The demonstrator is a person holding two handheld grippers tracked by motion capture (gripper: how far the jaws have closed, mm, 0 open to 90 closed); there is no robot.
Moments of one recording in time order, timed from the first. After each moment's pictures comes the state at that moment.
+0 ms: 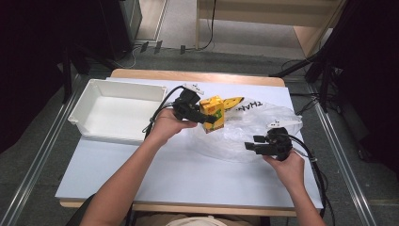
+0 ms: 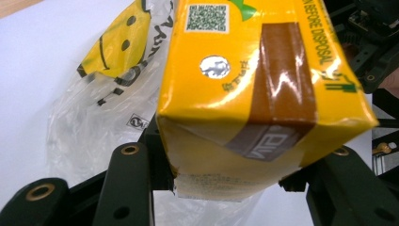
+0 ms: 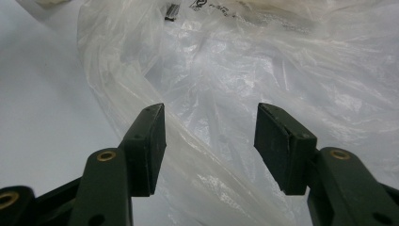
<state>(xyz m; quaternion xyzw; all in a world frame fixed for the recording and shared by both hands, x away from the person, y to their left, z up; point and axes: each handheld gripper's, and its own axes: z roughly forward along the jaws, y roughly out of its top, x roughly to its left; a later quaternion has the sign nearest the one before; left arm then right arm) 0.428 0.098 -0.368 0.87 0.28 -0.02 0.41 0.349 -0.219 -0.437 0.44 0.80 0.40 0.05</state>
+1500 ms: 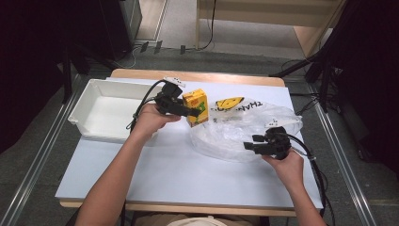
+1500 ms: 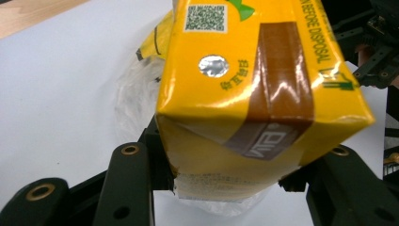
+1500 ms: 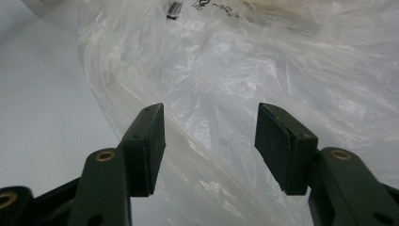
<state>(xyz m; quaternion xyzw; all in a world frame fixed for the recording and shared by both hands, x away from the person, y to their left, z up) 0.437 0.147 -0.355 0.86 0.31 -0.01 0.41 0.352 -0.216 -0.437 0.43 0.81 0.40 0.05</state>
